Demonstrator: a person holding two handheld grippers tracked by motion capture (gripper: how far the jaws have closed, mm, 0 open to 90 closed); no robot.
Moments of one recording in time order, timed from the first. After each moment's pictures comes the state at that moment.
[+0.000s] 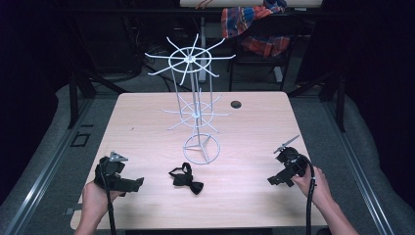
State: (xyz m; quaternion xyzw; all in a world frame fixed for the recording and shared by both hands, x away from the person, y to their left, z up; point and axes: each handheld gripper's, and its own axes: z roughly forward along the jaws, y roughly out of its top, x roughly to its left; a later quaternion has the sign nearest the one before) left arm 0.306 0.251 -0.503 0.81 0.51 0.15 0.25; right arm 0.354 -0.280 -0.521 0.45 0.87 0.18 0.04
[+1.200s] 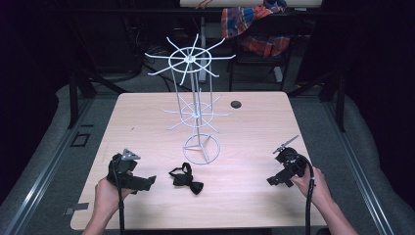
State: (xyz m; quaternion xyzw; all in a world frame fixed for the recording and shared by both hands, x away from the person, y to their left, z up) left arm 0.312 0.217 -0.498 0.83 0.46 0.15 0.28; right arm 0.356 -0.280 -0.518 0.44 0.89 0.16 0.03
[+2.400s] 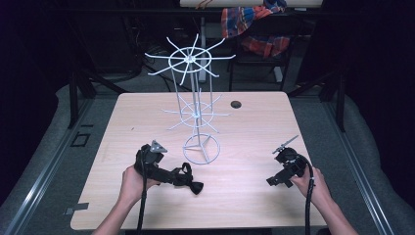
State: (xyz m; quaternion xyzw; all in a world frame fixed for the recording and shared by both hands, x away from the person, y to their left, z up) left arm 0.341 0.158 -0.501 0.86 0.41 0.13 0.30; right arm 0.356 -0.279 -0.517 0.44 0.89 0.15 0.02
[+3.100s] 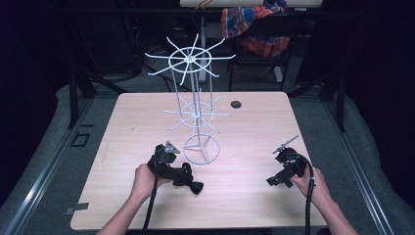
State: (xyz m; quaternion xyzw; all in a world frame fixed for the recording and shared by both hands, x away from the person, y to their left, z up) left arm 0.355 0.130 -0.520 0.88 0.37 0.11 0.29; right arm 0.356 -0.279 -0.518 0.44 0.88 0.16 0.02
